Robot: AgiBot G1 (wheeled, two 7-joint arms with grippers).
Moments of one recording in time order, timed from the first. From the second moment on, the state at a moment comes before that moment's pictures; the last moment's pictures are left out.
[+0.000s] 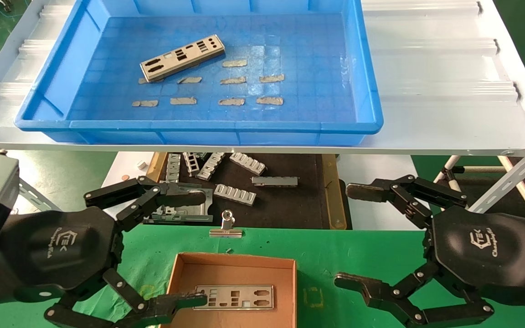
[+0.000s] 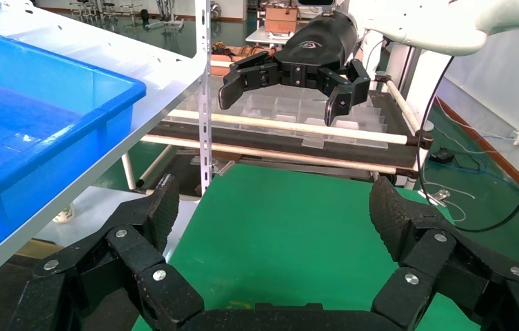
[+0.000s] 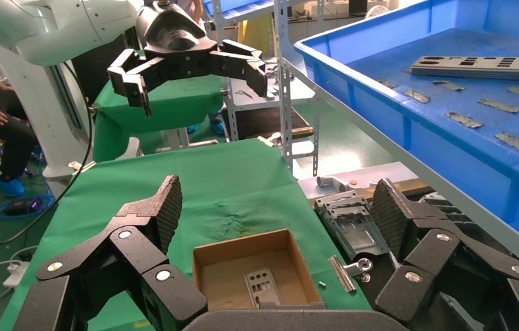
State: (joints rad) left arm -1.07 0.61 0.28 -1.28 0.73 1.49 -0.19; right arm 1.10 -0.54 -0.44 1.23 -0.61 -1.42 0.10
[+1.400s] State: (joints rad) left arm -1.07 0.61 0.28 -1.28 0.73 1.49 -0.19; right arm 1.10 -0.54 -0.44 1.23 -0.61 -1.42 0.10
